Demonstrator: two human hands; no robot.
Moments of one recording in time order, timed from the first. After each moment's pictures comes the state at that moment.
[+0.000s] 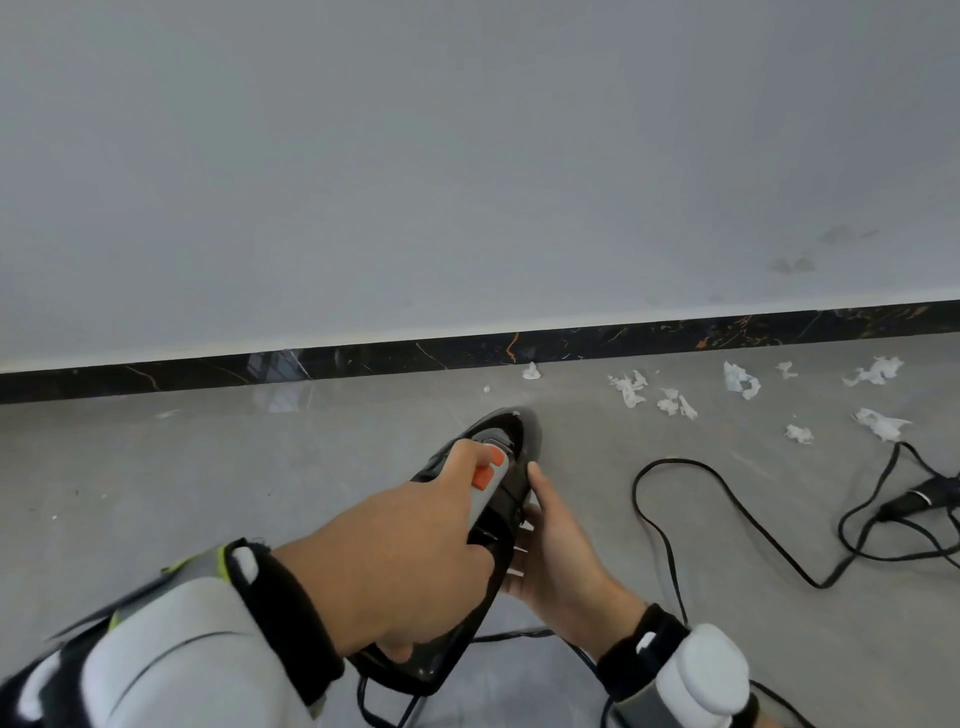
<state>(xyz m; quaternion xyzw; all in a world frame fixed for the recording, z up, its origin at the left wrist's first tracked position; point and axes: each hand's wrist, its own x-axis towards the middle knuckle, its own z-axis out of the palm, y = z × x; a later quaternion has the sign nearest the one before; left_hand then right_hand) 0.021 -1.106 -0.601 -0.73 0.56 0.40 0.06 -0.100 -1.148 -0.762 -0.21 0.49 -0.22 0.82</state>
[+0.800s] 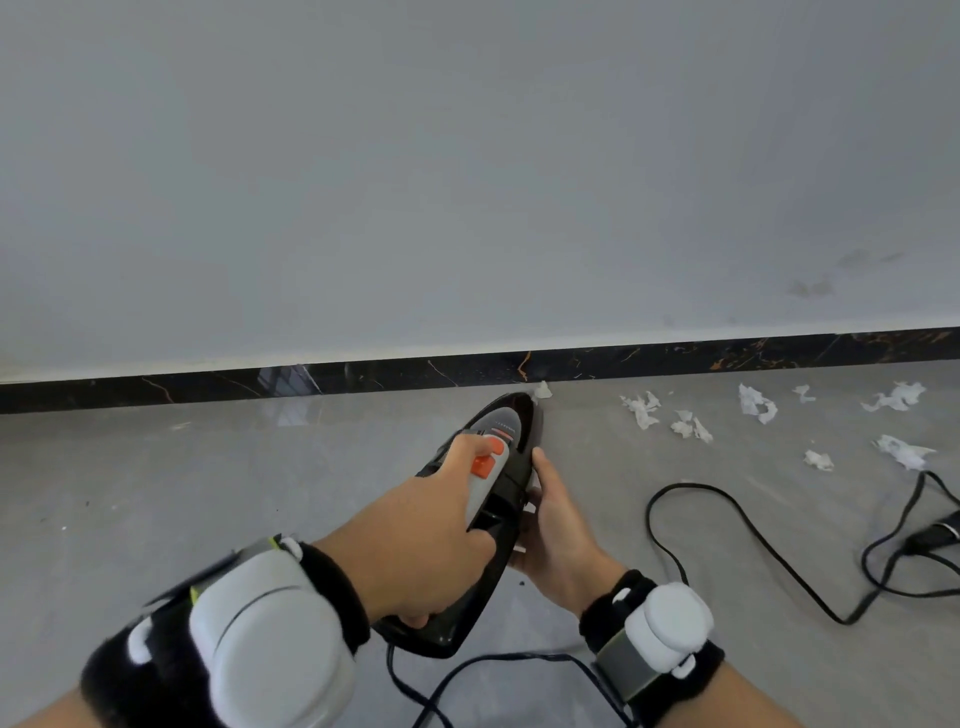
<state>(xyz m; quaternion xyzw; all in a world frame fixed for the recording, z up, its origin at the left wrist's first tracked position) 0.038 -1.123 -0.624 -0.74 0.54 0.40 -0.03 -0.074 -1.190 -0.777 -0.23 0.53 -0.22 0.79</state>
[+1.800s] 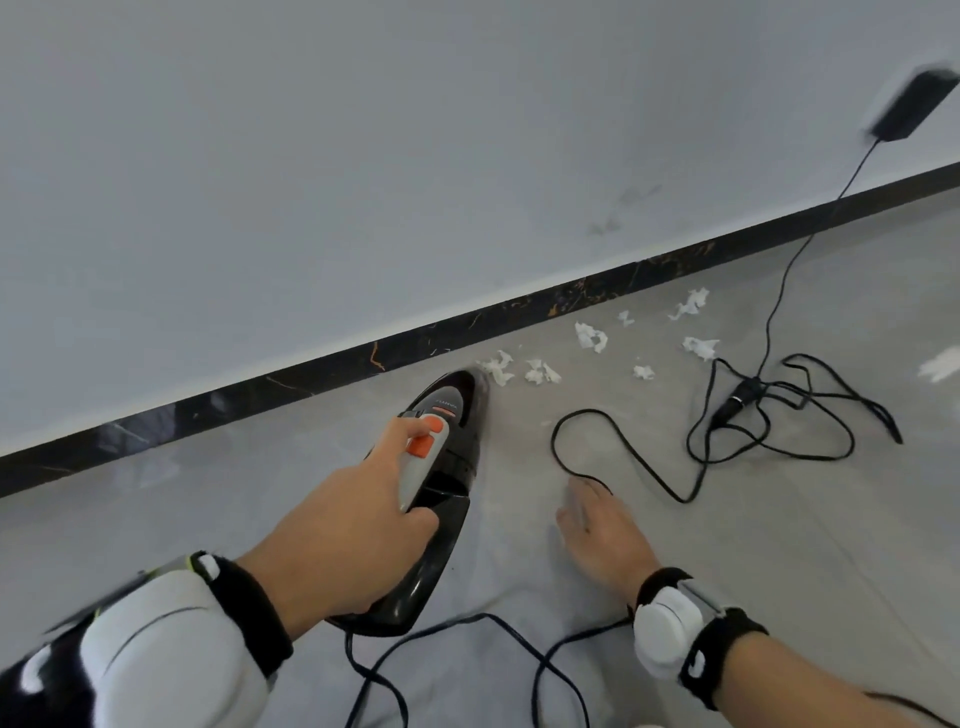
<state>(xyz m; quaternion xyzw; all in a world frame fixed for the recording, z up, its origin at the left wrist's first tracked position) -0.018 -1.150 -0.634 -0.70 0.62 0.37 -0.06 -0.261 -1.168 -0.843 -0.61 0.70 -0.05 0.38</state>
